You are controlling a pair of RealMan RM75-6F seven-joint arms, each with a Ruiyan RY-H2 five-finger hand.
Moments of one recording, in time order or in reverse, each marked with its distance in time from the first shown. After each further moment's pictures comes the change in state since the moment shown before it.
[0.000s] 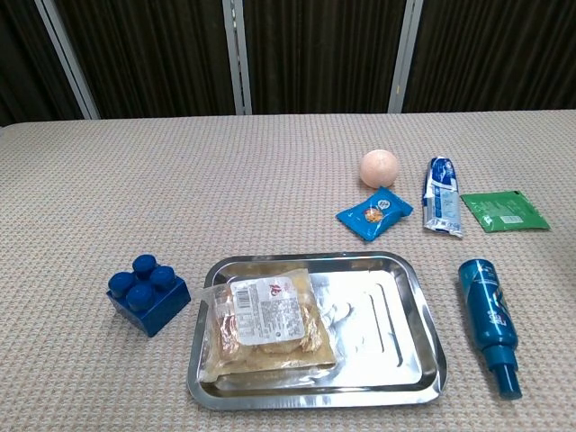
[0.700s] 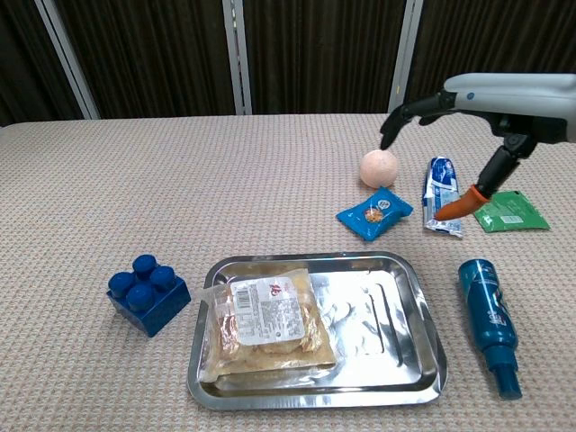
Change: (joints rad) left arm 0.004 0.021 0.009 -0.004 -0.021 -0.026 0.009; right arm 0.389 -0.043 0.132 -0.015 -0.037 -0.531 0.322
